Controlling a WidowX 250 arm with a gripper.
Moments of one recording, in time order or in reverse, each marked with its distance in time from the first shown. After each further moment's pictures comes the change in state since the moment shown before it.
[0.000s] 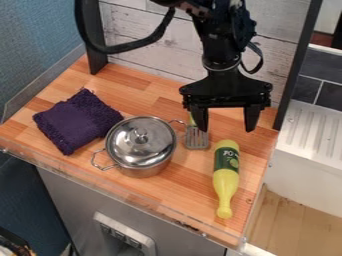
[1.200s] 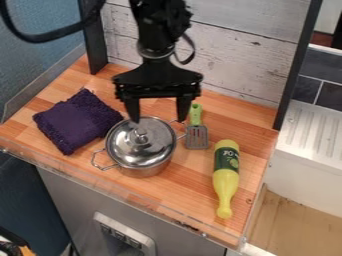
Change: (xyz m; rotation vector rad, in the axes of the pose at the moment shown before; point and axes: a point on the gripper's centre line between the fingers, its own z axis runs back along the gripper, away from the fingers) arm -0.003 0.090 0.026 0.206 -0.002 0.182
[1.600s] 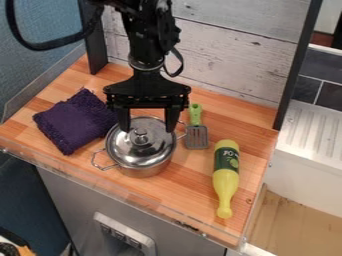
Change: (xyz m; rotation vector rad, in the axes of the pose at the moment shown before) arm -0.001 0.009 -0.023 0.042 0.047 -0.007
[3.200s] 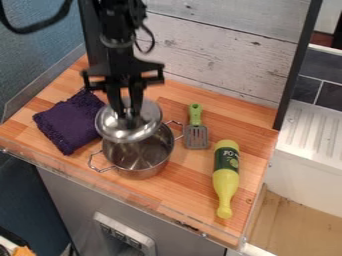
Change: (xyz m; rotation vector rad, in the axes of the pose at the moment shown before) arm 0.039 0.032 0.013 -0.027 0.012 0.145
